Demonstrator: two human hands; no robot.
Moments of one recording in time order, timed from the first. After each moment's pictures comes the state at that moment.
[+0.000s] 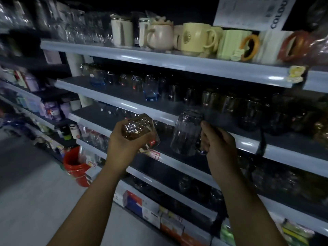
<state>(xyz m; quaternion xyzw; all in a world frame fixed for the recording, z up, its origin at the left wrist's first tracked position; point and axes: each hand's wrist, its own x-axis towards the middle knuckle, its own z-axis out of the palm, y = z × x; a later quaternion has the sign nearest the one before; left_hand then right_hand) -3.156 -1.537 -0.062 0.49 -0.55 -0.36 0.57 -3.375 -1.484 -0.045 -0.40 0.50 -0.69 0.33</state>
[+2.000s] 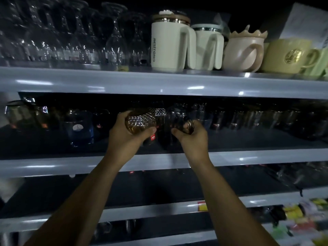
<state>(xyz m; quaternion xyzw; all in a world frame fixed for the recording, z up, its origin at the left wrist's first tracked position) -2.972 -2.031 -0.049 0.25 -0.71 -0.46 0.46 -3.118 -1.910 -0.054 -0.30 0.65 -0.70 0.03</state>
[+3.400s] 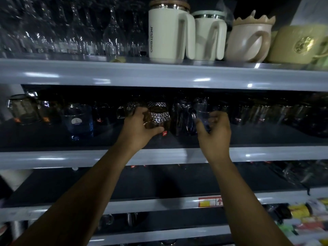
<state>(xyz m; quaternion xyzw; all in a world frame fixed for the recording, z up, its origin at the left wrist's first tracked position) -3.009 -2.043 -0.056 0.30 -0.83 -0.29 0.38 -3.164 -1.875 -0.068 -0.34 0.69 -0.61 -0.18</state>
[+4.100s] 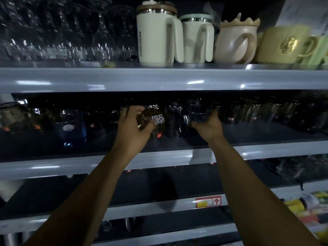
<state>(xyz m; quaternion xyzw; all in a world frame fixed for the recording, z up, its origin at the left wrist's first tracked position) -3.012 -2.030 -0.051 0.23 -0.80 -0.27 0.48 -3.234 -1.904 -0.060 -0.25 0.76 -0.60 0.04</state>
